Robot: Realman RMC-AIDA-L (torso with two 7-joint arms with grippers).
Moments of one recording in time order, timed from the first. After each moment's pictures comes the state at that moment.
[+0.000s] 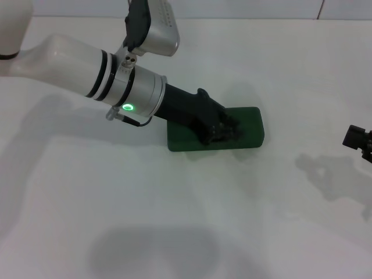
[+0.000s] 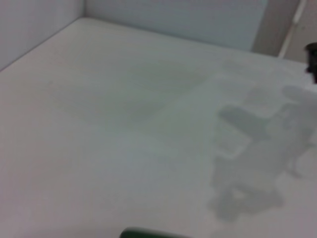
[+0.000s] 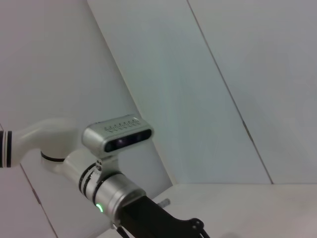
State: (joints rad) left arm -0.91 -1.98 1.54 0.37 1.57 1.17 -1.47; right arm 0.23 2.02 -0.93 -0.72 -1.51 -1.65 1.44
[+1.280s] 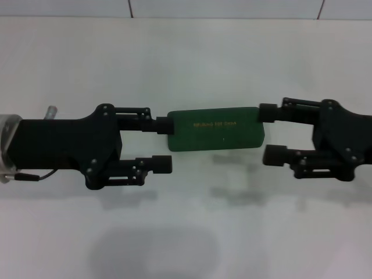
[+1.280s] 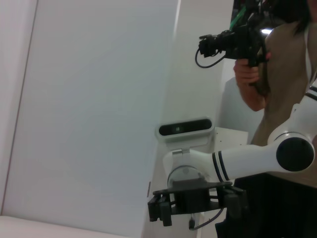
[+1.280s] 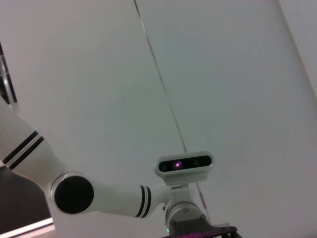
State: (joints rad) left arm -0.47 -1.95 0.97 0.54 1.59 1.98 -1.21; right arm 0.47 2.03 -1.16 -0.72 -1.39 -1.83 1.44
